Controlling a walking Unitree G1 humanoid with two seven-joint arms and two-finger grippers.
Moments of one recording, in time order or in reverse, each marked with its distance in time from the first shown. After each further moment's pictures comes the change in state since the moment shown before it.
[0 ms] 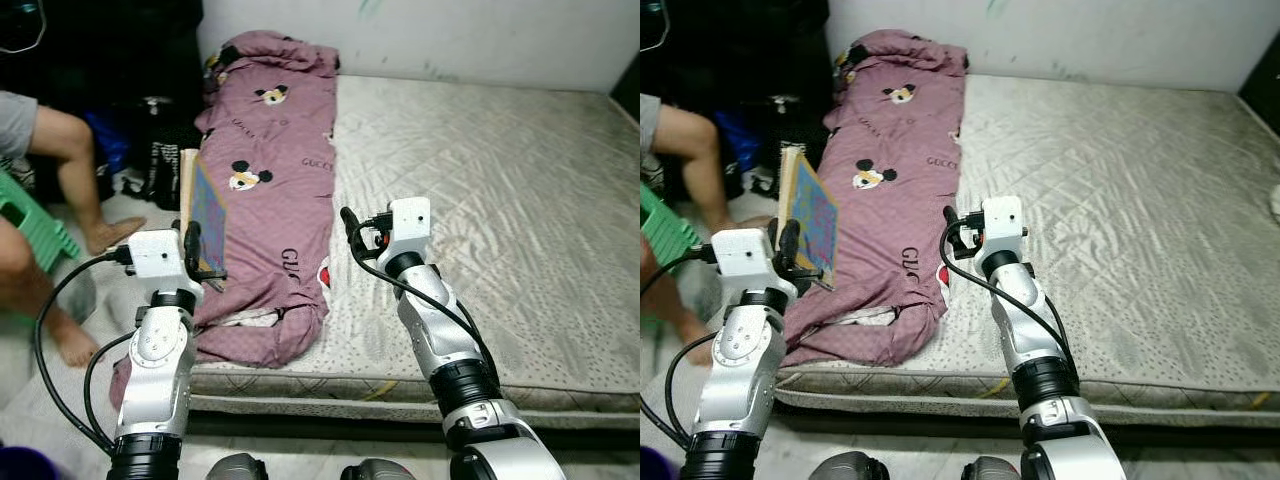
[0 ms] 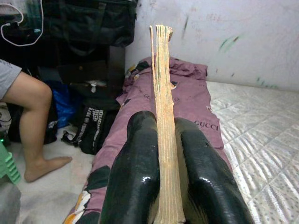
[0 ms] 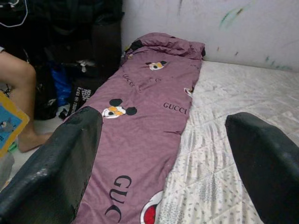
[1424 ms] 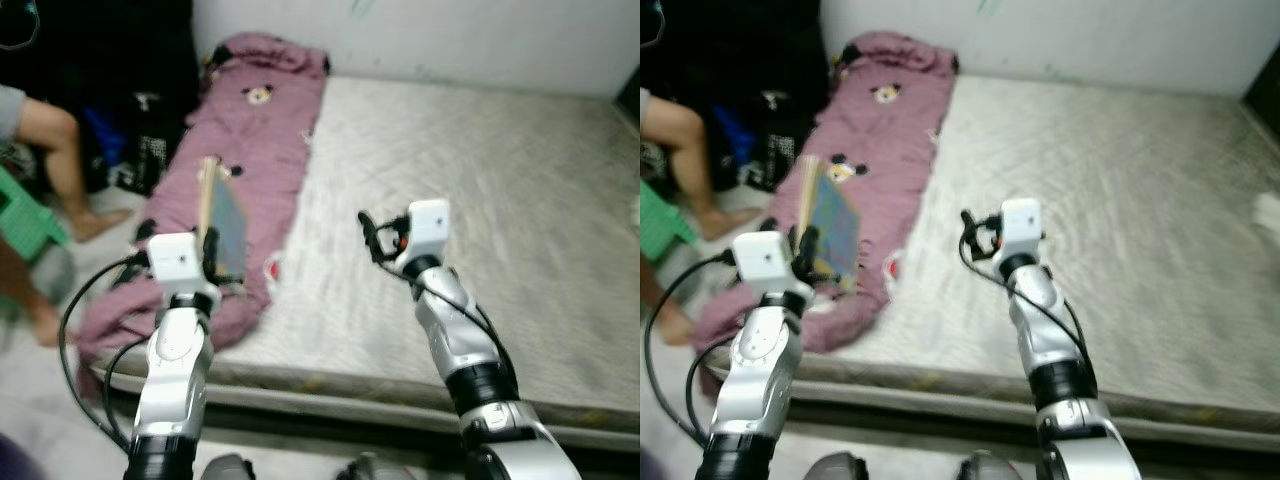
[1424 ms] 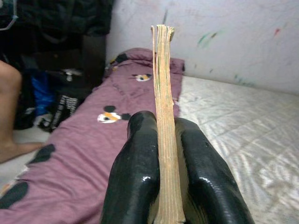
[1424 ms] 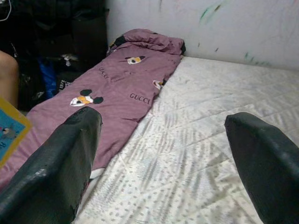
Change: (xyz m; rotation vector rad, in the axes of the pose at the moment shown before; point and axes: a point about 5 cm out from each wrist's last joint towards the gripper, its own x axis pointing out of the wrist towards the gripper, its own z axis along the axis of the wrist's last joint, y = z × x) left arm 0.001 -0.014 -0.003 -0.033 0.022 -0.030; right arm -0.002 -0.011 -0.002 0.013 0.012 -0.008
